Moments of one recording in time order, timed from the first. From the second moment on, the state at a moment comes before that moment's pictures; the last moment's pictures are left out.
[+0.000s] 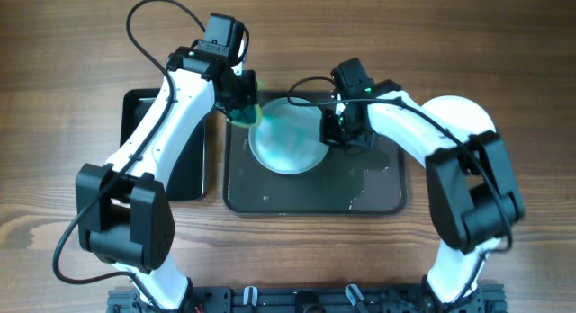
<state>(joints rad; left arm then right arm) -0.29 1.85 1.52 -0.89 0.05 -0.31 0.40 1.94 1.27 -0.71 -0.24 0.52</state>
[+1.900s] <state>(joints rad) -0.34 1.85 1.52 -0.93 0.05 -0.31 -0.48 1.47 0.95 -0.68 -0.04 0.40</state>
